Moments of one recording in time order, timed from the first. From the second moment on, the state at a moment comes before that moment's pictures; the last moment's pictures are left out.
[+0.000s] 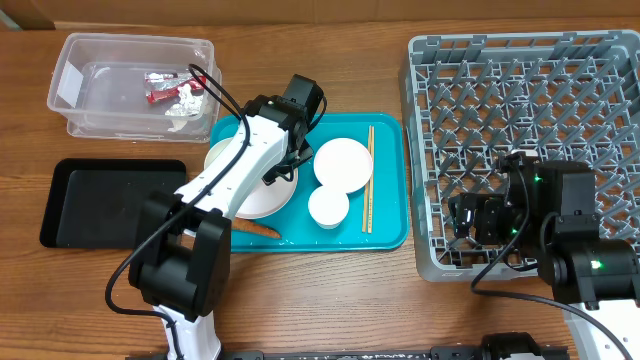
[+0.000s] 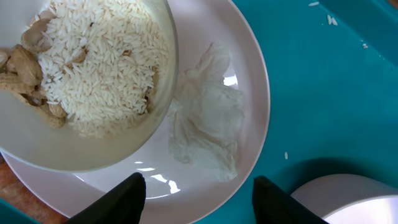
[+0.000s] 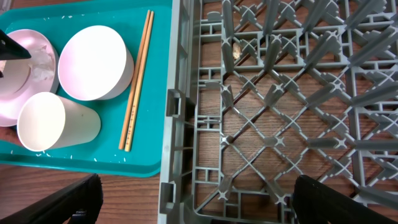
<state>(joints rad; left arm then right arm) -0.42 1.96 1.52 -0.99 -0.22 -1.04 0.05 0.93 0.98 -1.02 -0.18 0.10</state>
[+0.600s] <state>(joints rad) -0.42 1.96 1.52 -0.99 -0.24 -1.04 0.05 0.93 0.98 -1.02 -0.18 0.10</state>
